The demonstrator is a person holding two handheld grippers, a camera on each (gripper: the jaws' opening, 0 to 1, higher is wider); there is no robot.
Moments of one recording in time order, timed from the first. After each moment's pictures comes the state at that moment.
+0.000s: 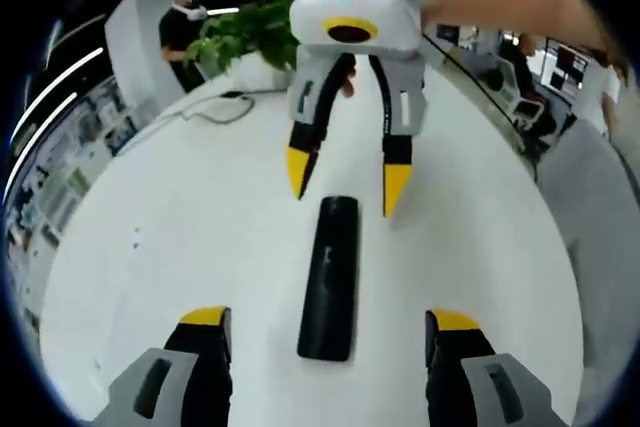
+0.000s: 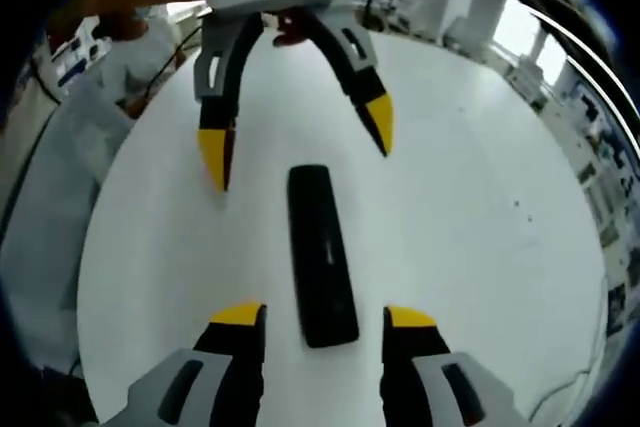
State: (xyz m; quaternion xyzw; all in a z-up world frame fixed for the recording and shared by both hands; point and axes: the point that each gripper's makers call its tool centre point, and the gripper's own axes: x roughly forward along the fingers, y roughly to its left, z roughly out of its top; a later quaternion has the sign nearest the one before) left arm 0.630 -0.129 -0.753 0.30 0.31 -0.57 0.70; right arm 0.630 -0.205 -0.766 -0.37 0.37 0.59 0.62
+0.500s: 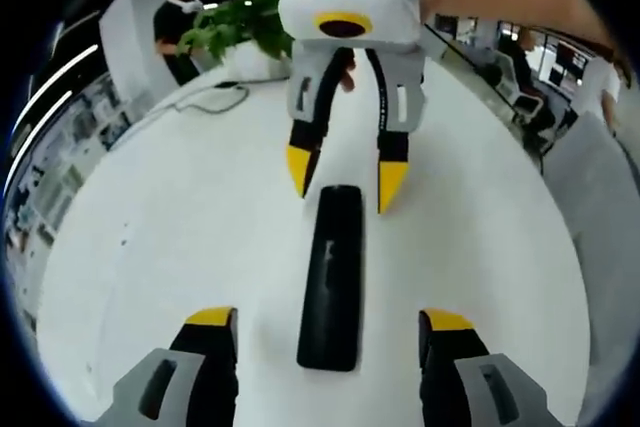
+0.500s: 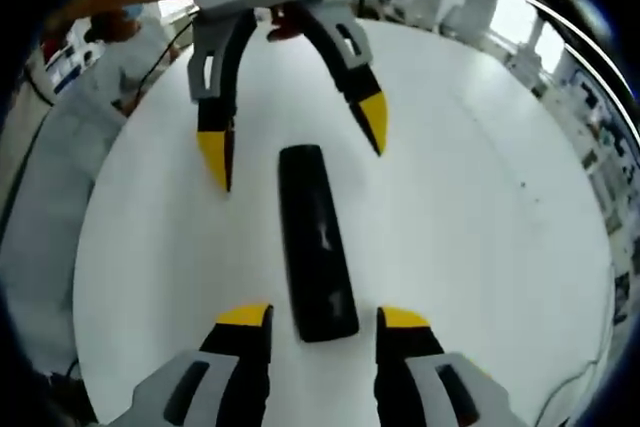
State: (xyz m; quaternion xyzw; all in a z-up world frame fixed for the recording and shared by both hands) left arm 0.634 -0.133 -0.772 0.31 0.33 -0.57 0.69; right arm 0.632 -0.211 -0.782 -0.36 0.39 0.58 0.62
